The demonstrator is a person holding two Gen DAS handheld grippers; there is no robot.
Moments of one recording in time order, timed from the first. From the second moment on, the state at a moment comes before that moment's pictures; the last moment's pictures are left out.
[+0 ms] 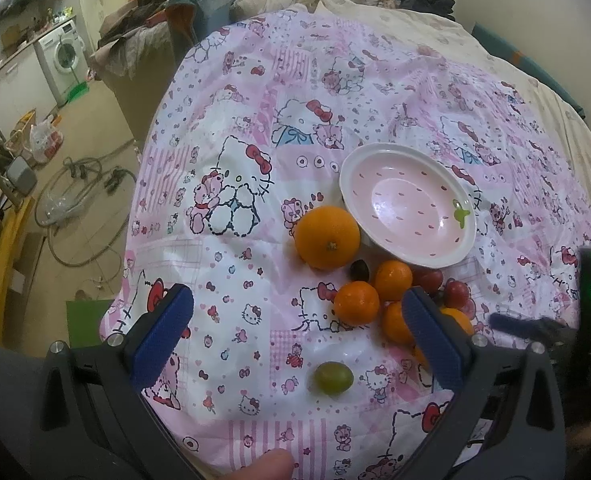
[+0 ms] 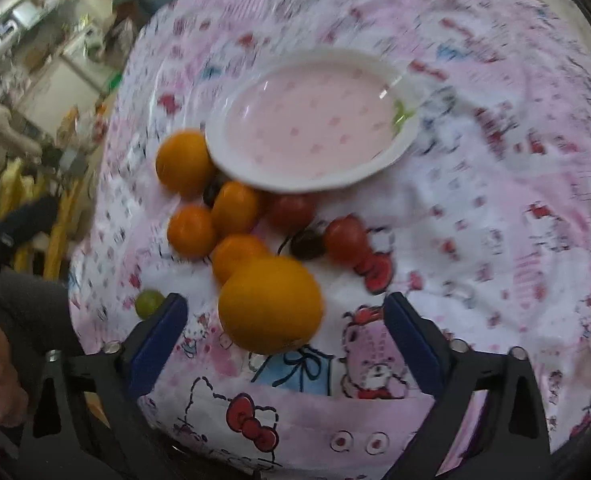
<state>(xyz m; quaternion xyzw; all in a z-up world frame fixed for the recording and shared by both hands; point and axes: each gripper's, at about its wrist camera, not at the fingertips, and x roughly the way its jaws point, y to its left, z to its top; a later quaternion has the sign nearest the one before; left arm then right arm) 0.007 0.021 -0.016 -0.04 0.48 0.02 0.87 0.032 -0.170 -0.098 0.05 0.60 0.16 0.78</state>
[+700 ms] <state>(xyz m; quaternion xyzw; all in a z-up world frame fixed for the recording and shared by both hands) 0.010 0.022 -0.026 -0.03 0.51 0.02 0.86 0.025 -0.181 -0.089 0.09 0.59 0.20 0.78</state>
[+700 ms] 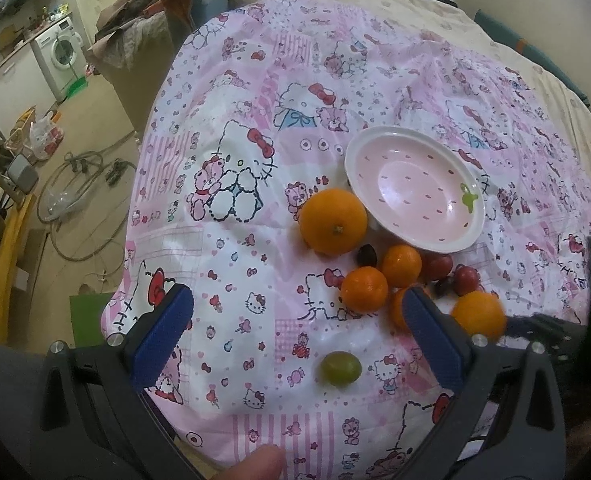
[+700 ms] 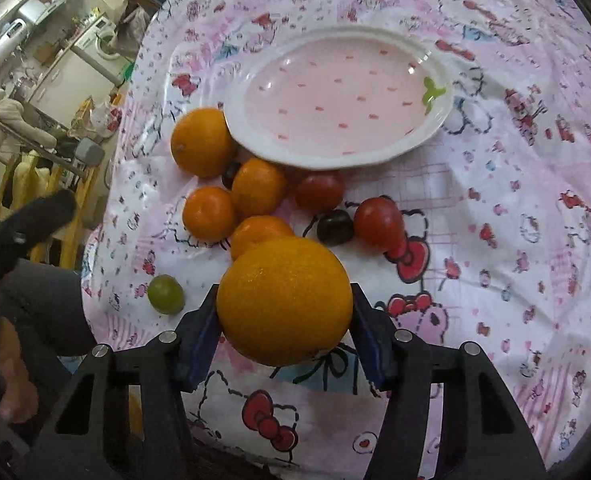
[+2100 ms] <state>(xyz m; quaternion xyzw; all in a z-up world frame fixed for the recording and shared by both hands) 0.128 -0.010 -0.101 0.00 0.62 -0.05 0.78 0.067 -0.232 -0.054 0.14 0.54 0.16 0.81</state>
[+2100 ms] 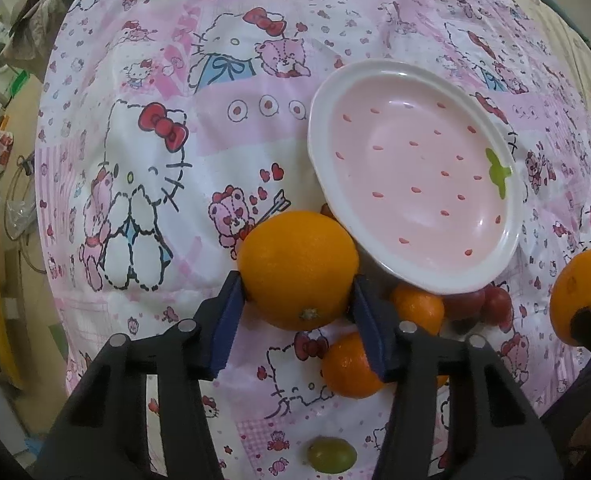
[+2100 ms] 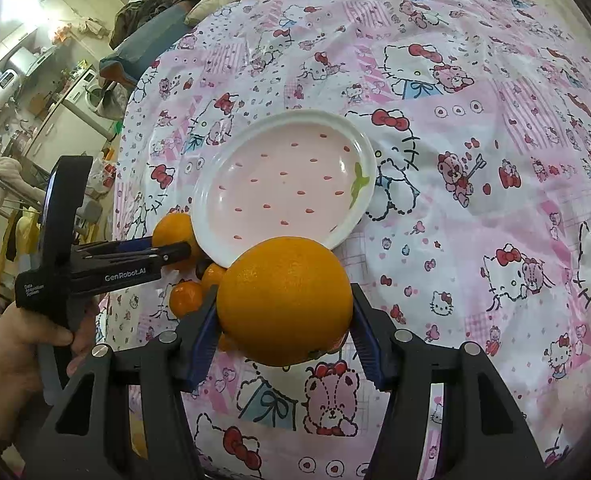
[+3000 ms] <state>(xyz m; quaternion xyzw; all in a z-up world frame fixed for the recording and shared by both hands) 0.128 -0.019 -0.021 0.01 0.56 -0.11 0.82 0.120 -0.272 -0.034 0.18 0.52 0.14 0.82</state>
